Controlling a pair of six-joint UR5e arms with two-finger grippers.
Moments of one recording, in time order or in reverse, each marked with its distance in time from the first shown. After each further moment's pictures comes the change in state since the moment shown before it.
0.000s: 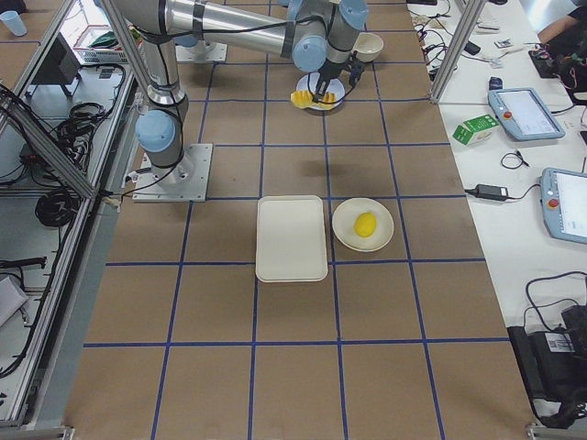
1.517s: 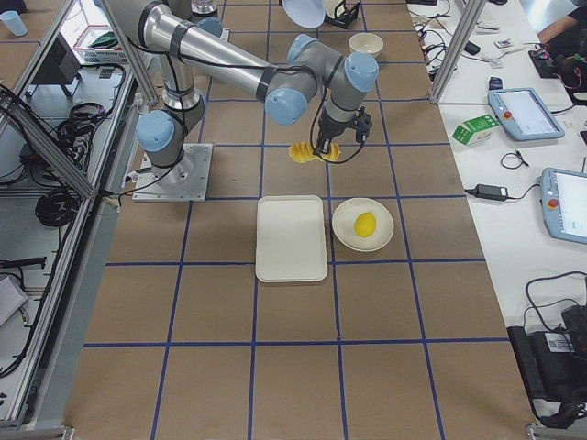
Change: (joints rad) left arm 0.450 0.191 0.168 -0.696 0.116 0.488; right arm -0.382 -0.018 -0.005 0.052 -0.109 -0.464
